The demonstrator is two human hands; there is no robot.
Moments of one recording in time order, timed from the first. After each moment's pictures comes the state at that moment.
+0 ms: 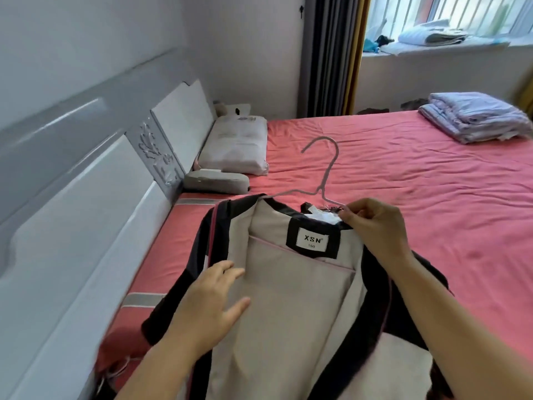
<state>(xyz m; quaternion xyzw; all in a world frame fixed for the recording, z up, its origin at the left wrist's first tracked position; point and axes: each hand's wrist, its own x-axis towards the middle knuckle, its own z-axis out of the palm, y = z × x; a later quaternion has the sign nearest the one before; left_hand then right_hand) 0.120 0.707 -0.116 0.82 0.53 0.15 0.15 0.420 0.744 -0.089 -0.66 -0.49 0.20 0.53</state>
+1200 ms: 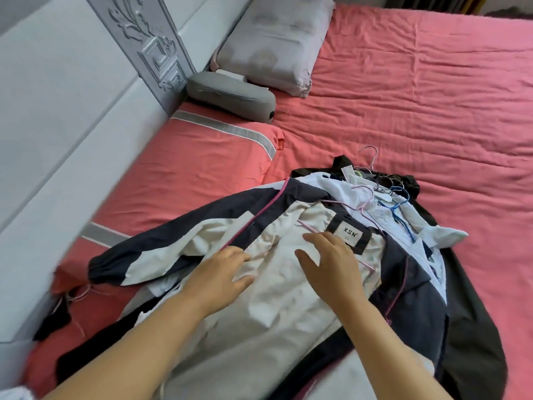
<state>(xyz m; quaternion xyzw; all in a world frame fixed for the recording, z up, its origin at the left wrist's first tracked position) 0.237 0.861 -0.262 0.70 0.65 -0.03 0.29 0.446 0.885 -0.280 -0.62 -0.71 0.23 0.22</state>
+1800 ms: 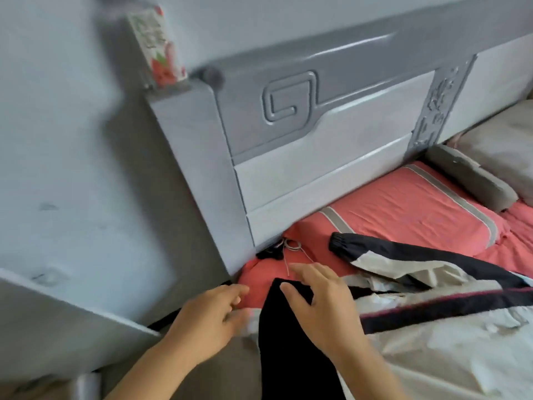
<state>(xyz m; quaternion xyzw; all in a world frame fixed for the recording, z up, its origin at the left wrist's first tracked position) -0.063 0.473 -0.160 0.44 0.85 0.16 0.23 0.073 0.618 -0.147 -0.29 -0.88 0.31 0.20</state>
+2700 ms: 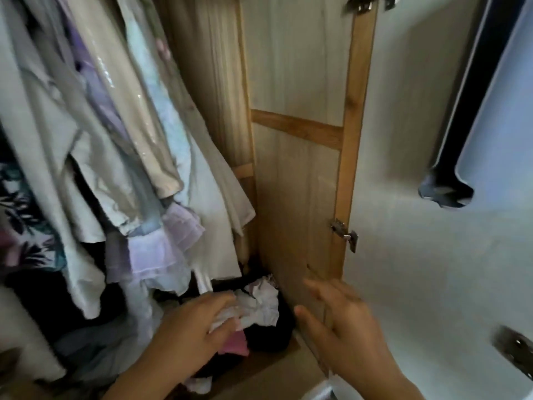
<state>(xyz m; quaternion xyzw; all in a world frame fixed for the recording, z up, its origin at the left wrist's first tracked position) -0.027 0.020 -0.035 -0.27 0.93 0.21 -0.14 -0.195 0.185 -0.025 0.50 -0.78 0.37 0.04</state>
